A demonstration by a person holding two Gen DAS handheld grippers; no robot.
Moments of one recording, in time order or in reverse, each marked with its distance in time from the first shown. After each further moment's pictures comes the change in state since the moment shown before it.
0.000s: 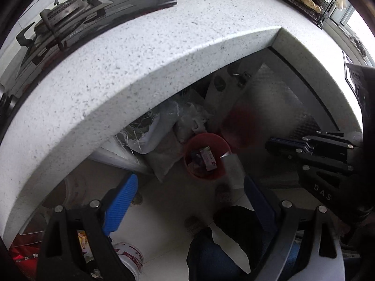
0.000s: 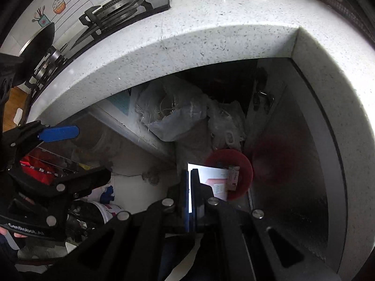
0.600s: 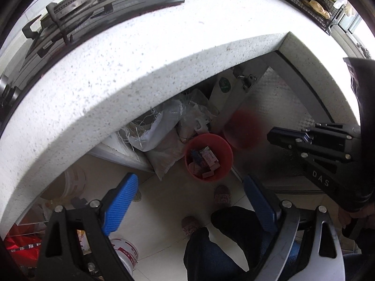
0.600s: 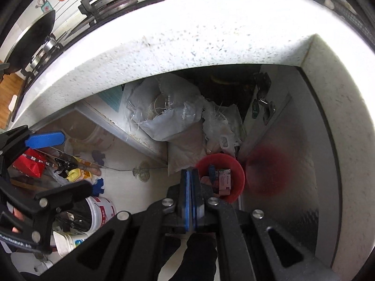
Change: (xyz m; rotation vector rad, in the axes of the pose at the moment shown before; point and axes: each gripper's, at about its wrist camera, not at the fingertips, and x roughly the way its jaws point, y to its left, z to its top) left arm -0.003 0.000 0.006 -0.046 -0.001 0.014; right arm -0.004 -0.022 -0.007 -0.037 0.013 -0.020
